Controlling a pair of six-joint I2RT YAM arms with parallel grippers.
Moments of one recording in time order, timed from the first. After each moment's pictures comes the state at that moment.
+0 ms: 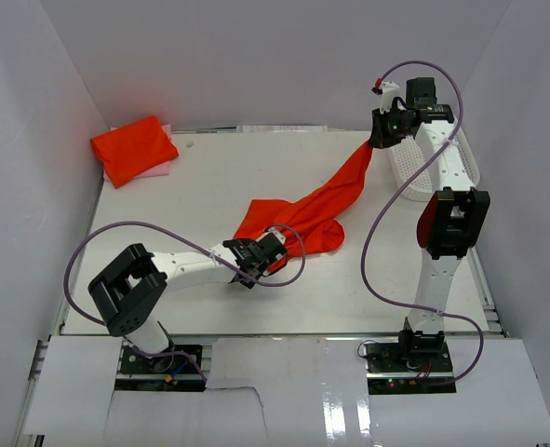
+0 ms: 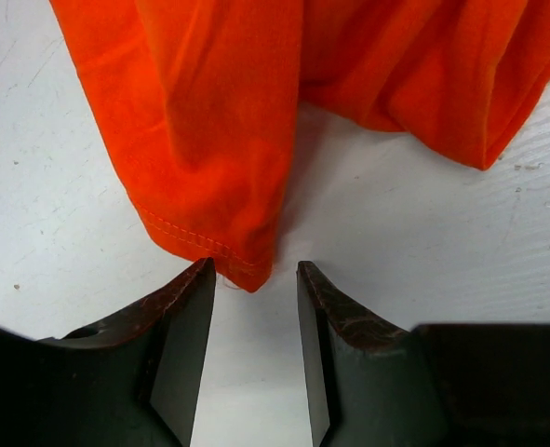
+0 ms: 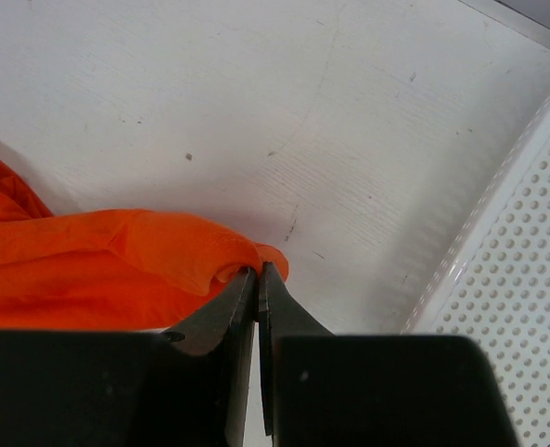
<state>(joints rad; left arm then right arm) -0.96 1.59 0.90 -0.55 -0.50 -0.21 0.03 2.13 2.15 -0.85 -0.47 -0.32</state>
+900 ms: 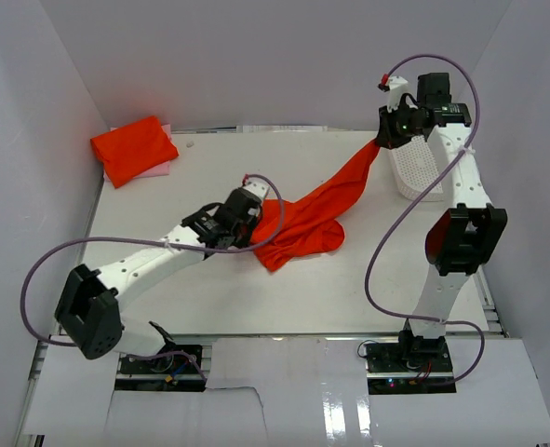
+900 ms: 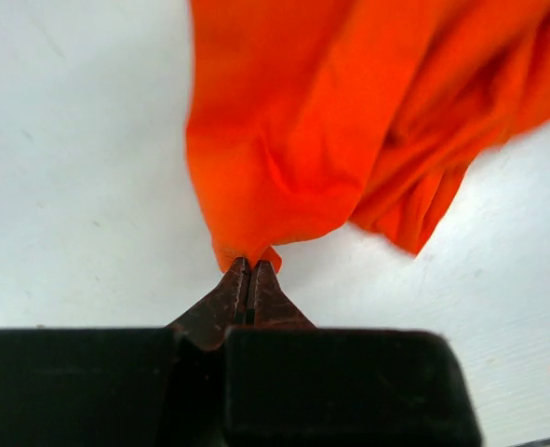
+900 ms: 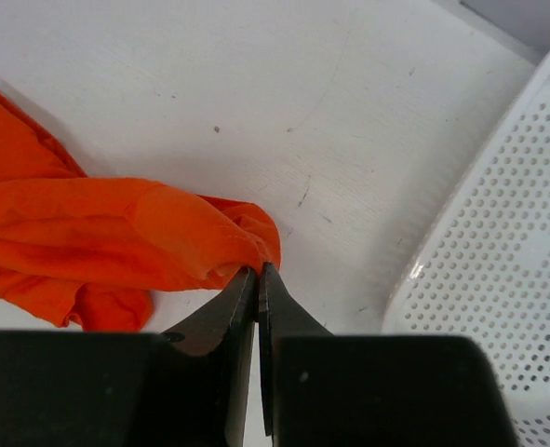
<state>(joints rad) -0.79 1.42 1.03 -0.55 -0.35 -0.19 0.03 1.98 2.06 -0.91 -0.47 -0.38</state>
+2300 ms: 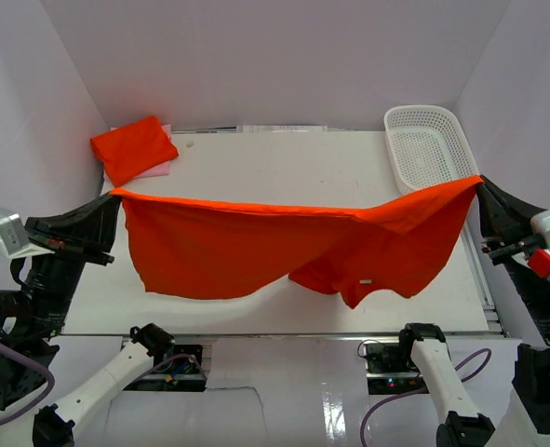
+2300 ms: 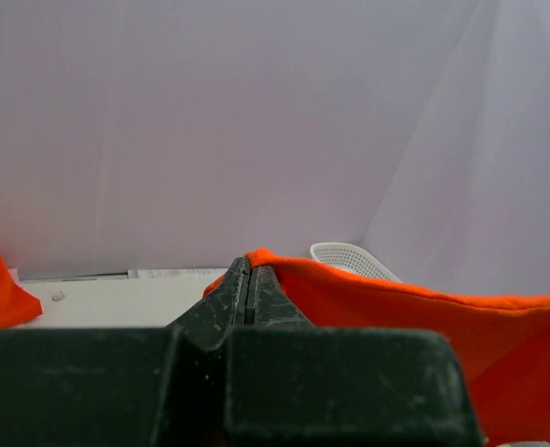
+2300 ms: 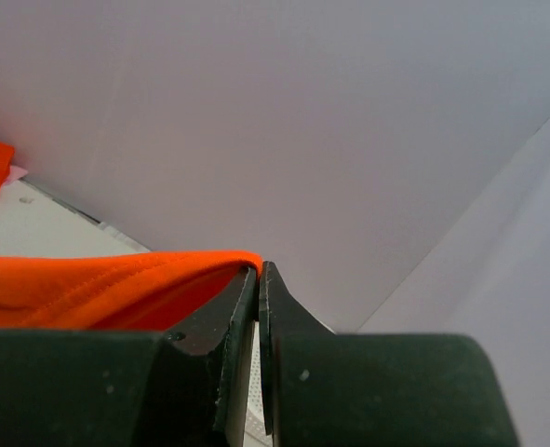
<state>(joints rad) -0.61 0.50 1.39 -0.48 -0.26 -0.21 -0.02 0.68 1.75 -0.71 -0.46 -0.35</state>
